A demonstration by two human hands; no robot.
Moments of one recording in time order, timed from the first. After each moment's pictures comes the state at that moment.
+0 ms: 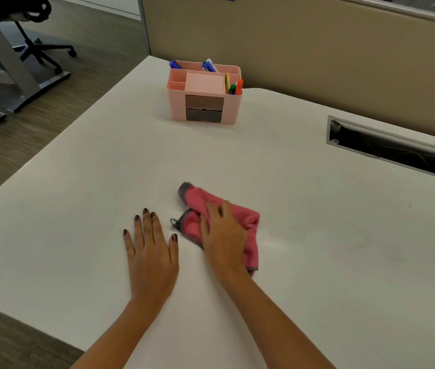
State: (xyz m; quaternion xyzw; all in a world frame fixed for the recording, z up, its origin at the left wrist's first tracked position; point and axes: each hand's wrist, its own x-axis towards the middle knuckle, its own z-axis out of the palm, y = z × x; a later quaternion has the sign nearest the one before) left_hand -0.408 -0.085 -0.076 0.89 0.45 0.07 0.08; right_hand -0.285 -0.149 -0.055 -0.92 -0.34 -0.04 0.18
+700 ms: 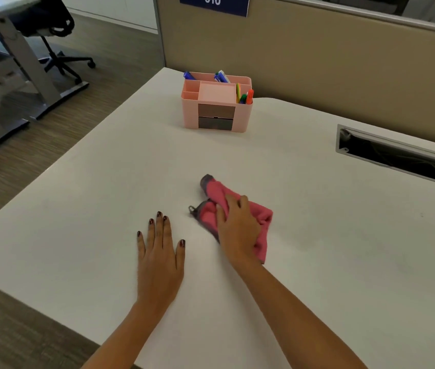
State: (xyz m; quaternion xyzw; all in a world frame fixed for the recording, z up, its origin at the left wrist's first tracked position) left_hand -0.418 -0.085 -0.067 0.90 0.41 0.09 0.12; right_hand -0.262 -0.136 -0.054 -0.93 -0.29 -0.01 0.22
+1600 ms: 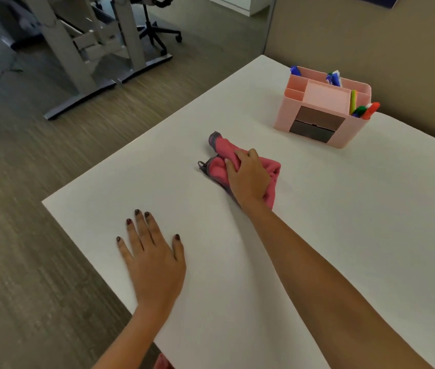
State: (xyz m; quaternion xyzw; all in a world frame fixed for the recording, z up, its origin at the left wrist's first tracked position) left_hand -0.493 -0.029 -0.080 0.75 0.66 0.05 0.04; right_hand -0.269 0.059 -0.062 -0.85 -0.43 0.03 0.30
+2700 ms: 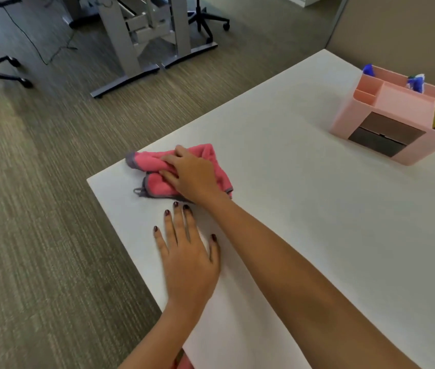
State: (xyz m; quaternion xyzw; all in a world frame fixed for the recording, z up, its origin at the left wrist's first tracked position) left_hand -0.494 -0.024 -0.075 0.74 0.67 0.06 0.06; right_hand -0.421 0.127 -0.057 -0.60 -0.76 0.11 0.23
